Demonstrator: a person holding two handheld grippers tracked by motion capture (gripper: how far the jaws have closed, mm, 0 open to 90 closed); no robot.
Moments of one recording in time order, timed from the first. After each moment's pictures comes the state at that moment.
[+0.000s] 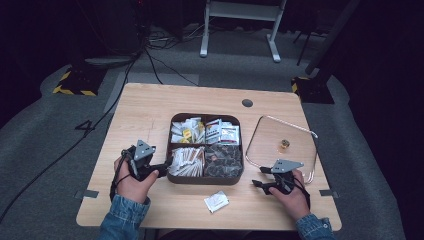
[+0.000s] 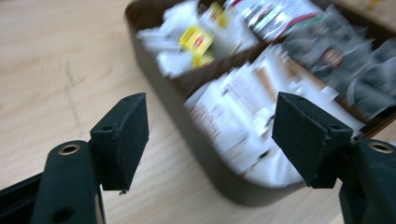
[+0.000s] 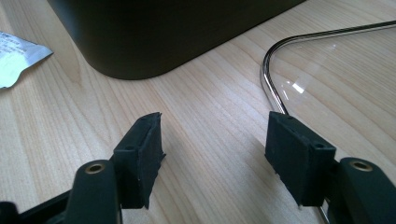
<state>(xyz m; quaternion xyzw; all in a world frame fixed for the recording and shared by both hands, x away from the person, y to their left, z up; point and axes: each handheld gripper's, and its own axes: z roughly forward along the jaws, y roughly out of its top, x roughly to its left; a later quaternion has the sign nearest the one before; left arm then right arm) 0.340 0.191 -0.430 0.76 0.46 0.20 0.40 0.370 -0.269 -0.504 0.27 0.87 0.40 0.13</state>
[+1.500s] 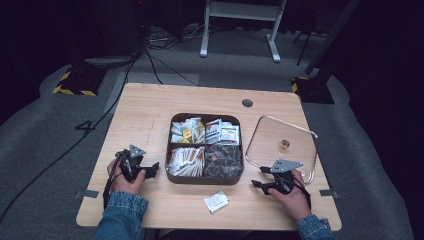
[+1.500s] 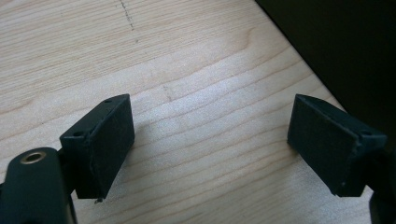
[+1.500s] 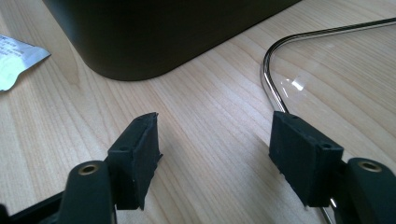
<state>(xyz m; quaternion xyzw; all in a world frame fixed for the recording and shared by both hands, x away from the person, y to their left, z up) 0.373 0.228 -0.505 0.77 0.52 0.19 0.32 0.370 -0.267 -0.504 0.28 0.87 0.39 0.13</state>
